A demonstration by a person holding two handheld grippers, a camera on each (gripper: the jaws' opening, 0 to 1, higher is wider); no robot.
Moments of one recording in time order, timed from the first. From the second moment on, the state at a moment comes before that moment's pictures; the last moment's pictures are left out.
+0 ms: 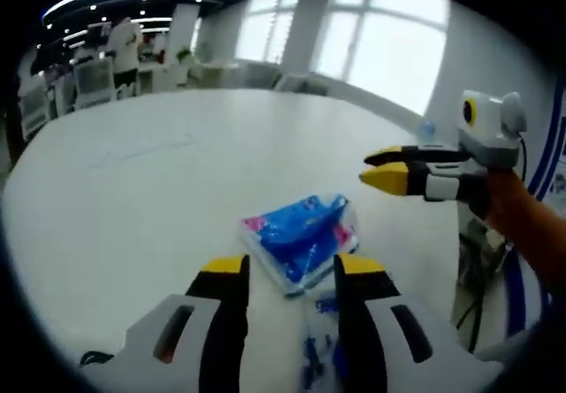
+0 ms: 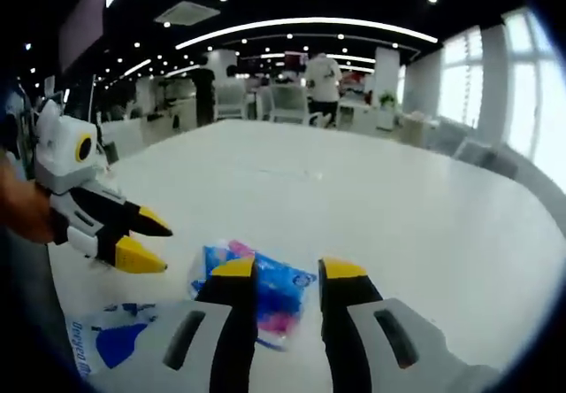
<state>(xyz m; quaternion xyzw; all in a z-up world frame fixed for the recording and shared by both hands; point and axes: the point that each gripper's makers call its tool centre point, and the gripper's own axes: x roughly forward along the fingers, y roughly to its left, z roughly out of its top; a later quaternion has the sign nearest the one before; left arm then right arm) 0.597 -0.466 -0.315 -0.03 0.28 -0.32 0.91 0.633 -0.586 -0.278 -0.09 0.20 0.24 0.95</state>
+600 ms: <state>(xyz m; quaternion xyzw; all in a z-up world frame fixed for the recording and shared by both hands) 0.534 -0.391 -0.268 -0.04 0.26 -0.30 0.92 0.600 -0.528 -0.248 -0.13 0.18 0.30 0.93</state>
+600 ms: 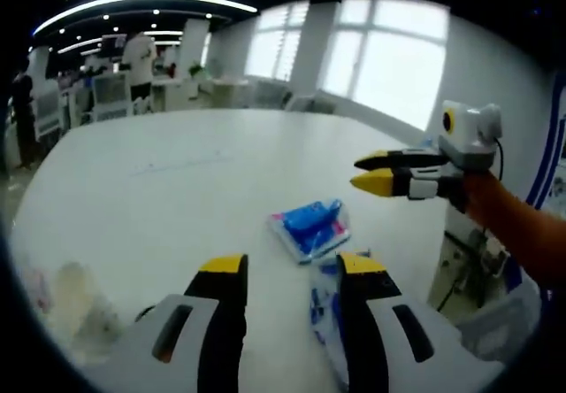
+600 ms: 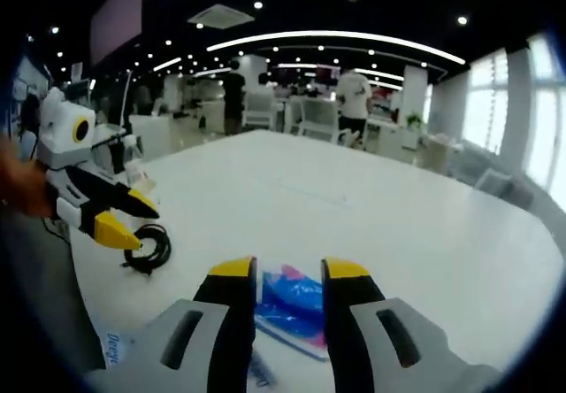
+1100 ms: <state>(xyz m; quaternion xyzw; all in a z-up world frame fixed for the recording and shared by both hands) 0.449 -0.392 -0.307 -0.07 0.38 -0.31 0.87 0.579 -0.514 -0.283 -0.14 0.23 0.35 0.90</state>
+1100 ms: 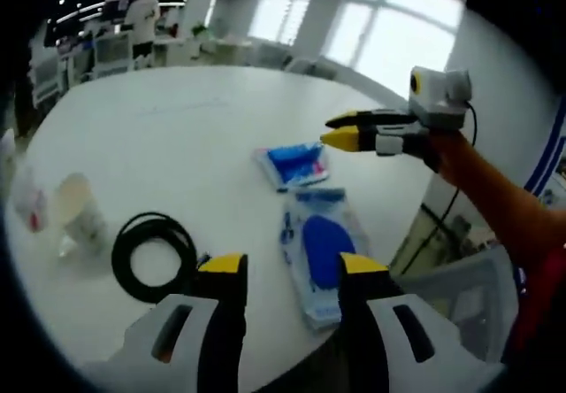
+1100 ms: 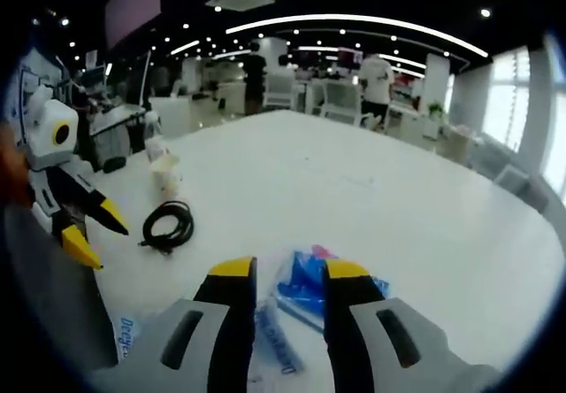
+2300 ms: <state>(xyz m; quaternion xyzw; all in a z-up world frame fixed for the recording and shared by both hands) 0.385 -0.432 -0.376 -0.14 0.53 -0.31 0.77 0.552 -0.536 -0.367 -0.14 0.36 0.40 0.83</state>
